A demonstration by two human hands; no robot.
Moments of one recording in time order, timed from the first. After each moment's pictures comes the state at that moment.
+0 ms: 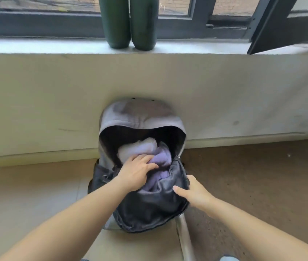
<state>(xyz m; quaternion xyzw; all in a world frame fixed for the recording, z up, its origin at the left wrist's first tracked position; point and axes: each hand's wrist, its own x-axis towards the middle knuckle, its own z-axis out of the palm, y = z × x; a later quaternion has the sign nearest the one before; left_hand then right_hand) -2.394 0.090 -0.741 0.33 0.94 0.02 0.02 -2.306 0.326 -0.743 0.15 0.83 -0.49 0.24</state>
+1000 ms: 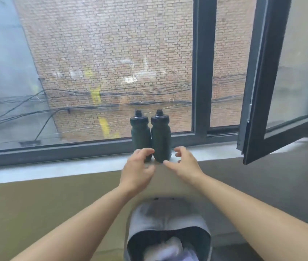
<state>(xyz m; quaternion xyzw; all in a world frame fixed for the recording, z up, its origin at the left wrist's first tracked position) -2.480 0.064 -0.436 0.13 0.90 0.37 -0.20 -2.488 0.244 -0.437 -0.01 0.87 -0.48 -0.11</state>
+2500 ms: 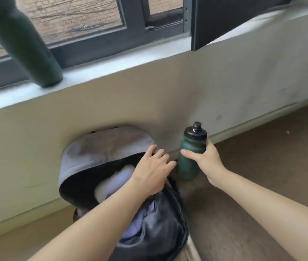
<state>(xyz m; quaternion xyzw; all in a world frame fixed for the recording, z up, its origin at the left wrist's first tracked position) -2.456 0.218 -0.676 0.48 0.85 -0.20 -0.06 -2.416 0.412 -0.715 0.21 0.68 -0.70 -0.10</state>
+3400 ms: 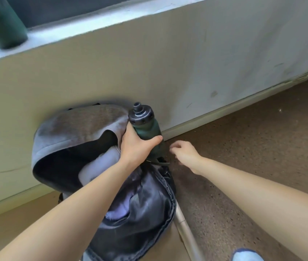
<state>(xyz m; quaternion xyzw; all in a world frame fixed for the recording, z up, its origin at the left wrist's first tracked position) -2.473 0.221 -0.713 0.06 0.85 0.52 0.02 -2.424 0.386 -0.776 0.26 0.78 -0.55 0.11</state>
